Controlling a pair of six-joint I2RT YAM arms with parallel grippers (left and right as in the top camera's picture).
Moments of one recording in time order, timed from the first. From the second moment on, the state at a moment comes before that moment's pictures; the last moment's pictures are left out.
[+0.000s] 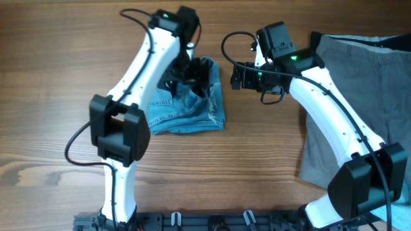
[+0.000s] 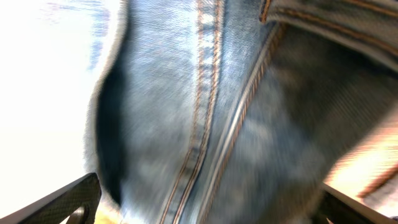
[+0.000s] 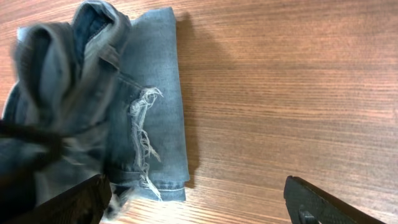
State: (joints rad) left arm -0.37 2.20 2.10 -1.52 0.16 -0.37; right arm 0.34 1.72 1.45 -0.91 -0.17 0.40
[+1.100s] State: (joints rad) left arm -0.19 1.89 2.16 -1.60 0.23 -0.27; right arm 0.51 2.09 1.41 -0.63 -0.56 0.34
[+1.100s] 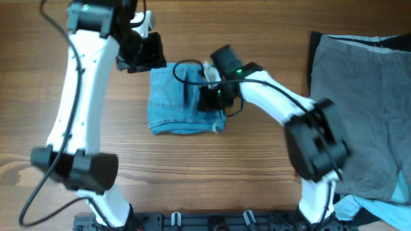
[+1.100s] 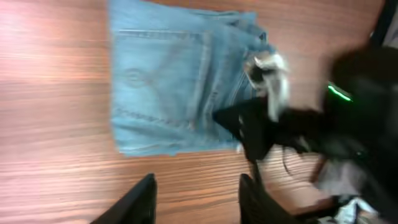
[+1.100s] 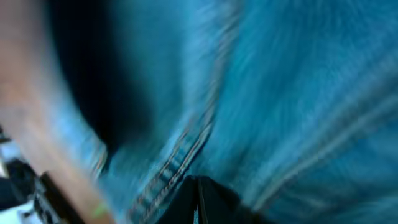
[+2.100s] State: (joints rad) left arm -0.07 2.07 1.82 -1.37 0.24 -0.05; right arm 0.43 1.61 1.39 -0.76 -0.51 0.45
